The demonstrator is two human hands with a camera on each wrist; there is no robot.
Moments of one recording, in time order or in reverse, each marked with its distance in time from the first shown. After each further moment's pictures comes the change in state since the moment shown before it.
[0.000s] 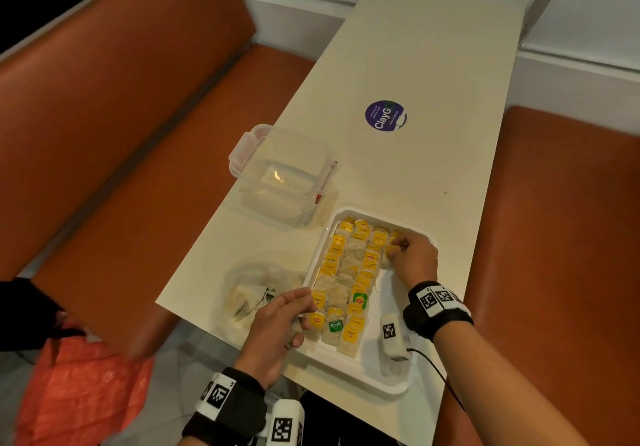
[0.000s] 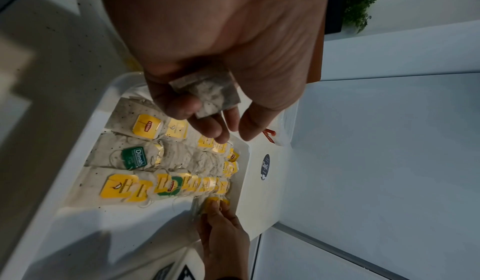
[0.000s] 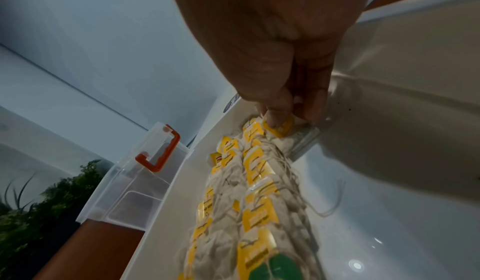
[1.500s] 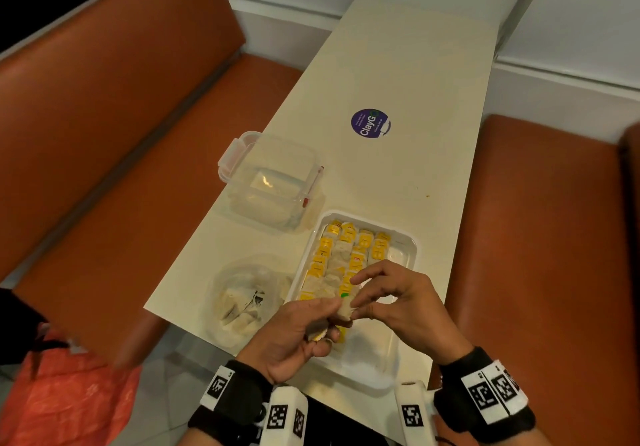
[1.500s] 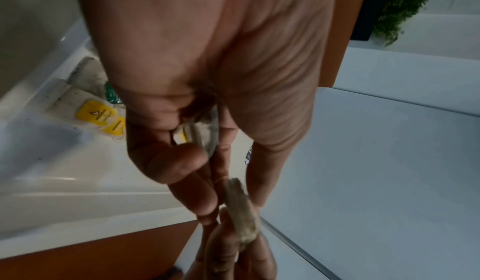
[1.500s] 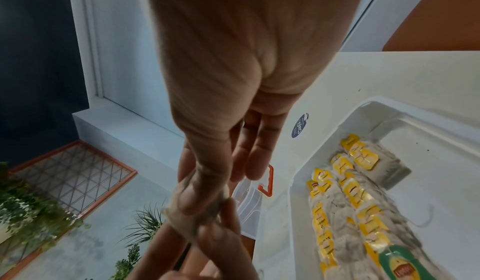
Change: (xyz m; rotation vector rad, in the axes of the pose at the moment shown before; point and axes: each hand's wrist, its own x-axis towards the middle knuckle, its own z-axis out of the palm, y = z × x) left_hand -0.030 0.016 0.044 0.031 -0.449 -0.127; right_hand -0.126 -0.039 -0.090 0.383 -0.430 -0.531
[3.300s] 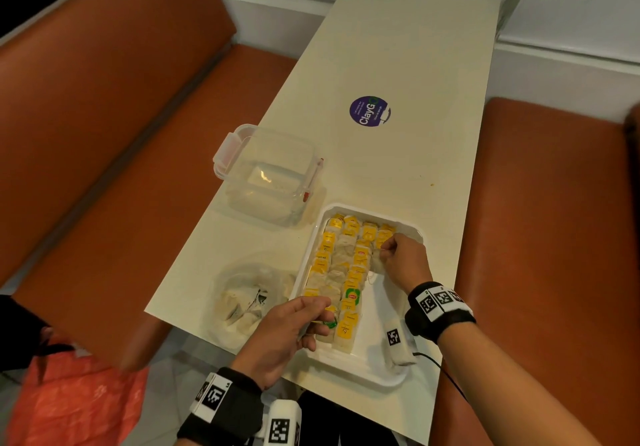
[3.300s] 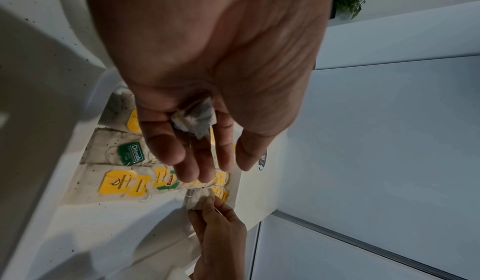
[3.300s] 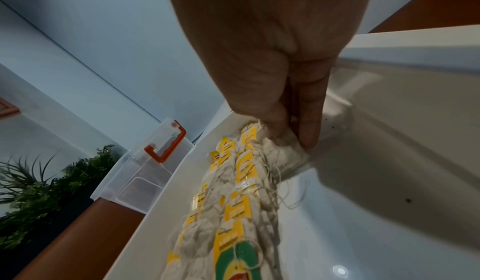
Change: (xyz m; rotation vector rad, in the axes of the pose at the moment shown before) left_hand 0.006 -0.009 -0.034 0.120 0.197 0.035; right_hand 0.089 0.125 0.002 -0.446 0.246 0.507
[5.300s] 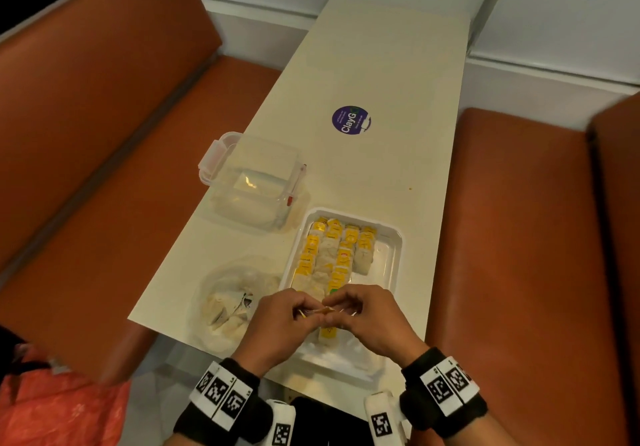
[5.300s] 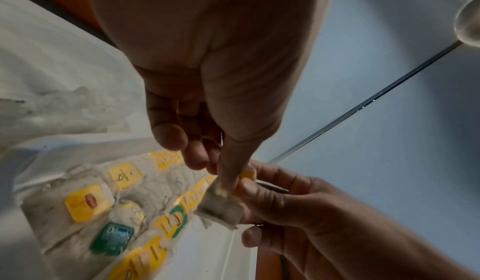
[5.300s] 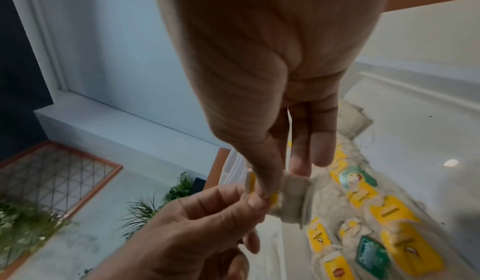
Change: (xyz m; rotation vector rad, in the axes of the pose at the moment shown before) left_hand 0.006 0.003 0.011 0.960 0.161 0.497; right_hand -0.136 -0.043 -0.025 0.287 -0.360 -0.189
